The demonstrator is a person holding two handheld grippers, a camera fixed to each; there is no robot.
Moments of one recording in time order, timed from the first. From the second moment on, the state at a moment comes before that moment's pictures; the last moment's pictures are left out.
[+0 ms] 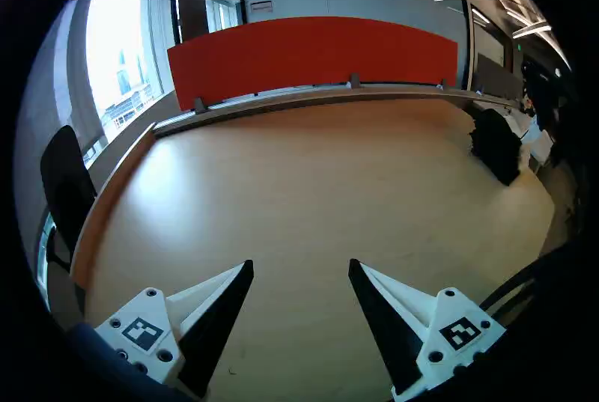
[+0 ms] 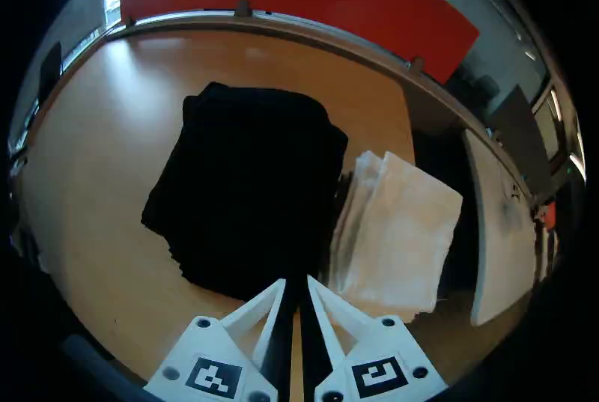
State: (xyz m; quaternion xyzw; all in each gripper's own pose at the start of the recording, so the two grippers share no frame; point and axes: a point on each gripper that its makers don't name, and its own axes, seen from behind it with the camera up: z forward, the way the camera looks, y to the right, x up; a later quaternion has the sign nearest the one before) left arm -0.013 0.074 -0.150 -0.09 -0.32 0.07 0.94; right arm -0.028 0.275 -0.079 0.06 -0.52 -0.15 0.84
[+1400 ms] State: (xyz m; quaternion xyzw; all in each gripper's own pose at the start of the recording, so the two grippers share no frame) left arm -0.015 0.080 -0.139 -0.10 -0.31 0.07 0.94; right arm -0.006 0.261 -0.081 0.06 -0.48 -0.13 0.87
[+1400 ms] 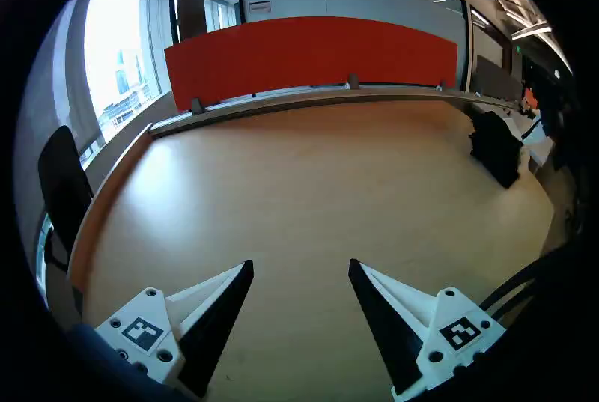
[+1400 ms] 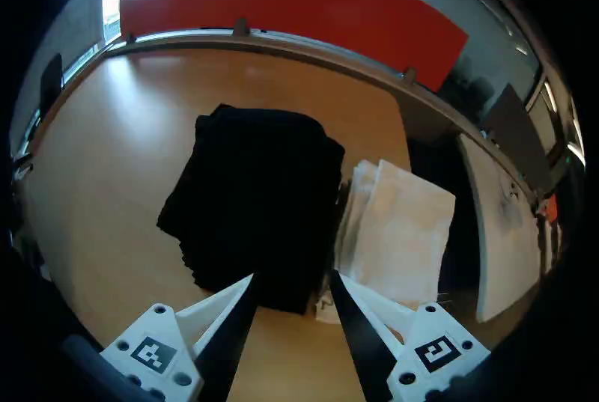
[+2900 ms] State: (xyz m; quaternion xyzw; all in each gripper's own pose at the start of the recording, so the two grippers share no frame) left arm -0.011 0.063 -0.151 -0.05 -0.32 0.07 0.94; right arm 0.010 0.247 0.041 0.08 -0.44 -0.10 0.89
